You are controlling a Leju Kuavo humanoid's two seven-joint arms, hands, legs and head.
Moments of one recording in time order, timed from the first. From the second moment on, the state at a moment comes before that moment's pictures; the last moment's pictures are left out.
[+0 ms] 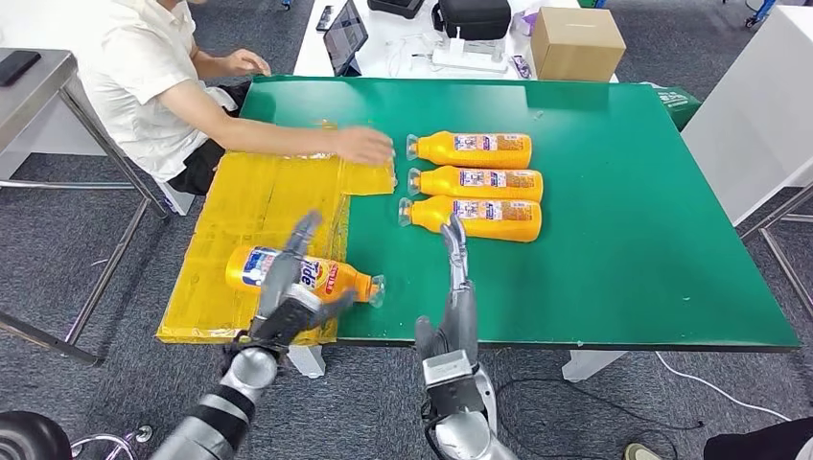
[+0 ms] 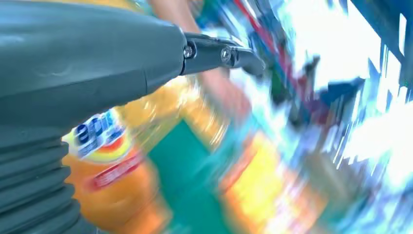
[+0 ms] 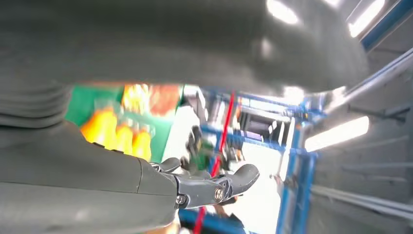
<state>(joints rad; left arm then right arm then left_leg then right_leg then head) -0.32 -0.14 -0.31 -1.00 -0.37 0.38 -0.57 -0.09 0.15 0.65 -1.44 0.20 -0.68 -0.70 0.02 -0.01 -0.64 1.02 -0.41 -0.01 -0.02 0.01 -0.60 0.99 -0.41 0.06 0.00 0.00</state>
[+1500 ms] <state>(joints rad) 0.00 -0.17 -0.54 -1.33 -0.10 0.48 -0.54 -0.21 0.07 0.06 -0.93 1.16 -0.70 -0.63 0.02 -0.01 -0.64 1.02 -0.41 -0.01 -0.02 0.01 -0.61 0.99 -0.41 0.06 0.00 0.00</state>
